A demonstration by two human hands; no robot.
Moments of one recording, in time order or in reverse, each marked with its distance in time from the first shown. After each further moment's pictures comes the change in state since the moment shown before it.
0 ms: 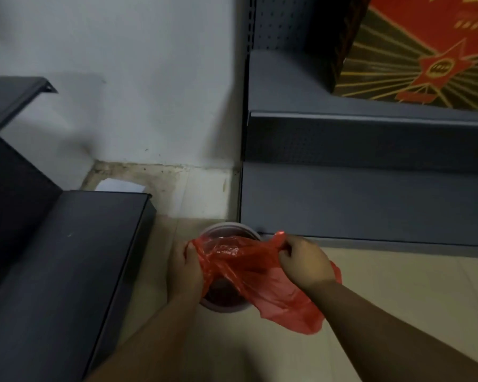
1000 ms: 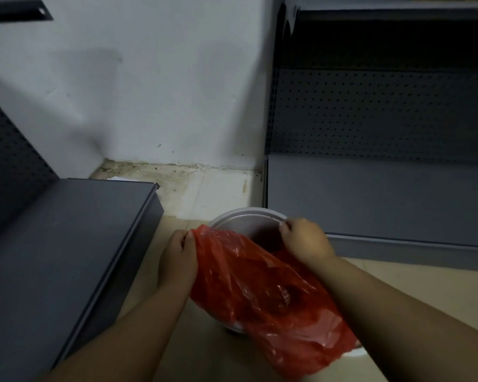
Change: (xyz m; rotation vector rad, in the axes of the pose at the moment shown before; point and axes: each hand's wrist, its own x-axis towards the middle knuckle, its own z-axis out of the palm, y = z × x) left_hand 0.121 -0.157 0.038 0.106 0.079 0.218; right_hand 0.118 0.035 0.175 -0.039 0.055 -0.102
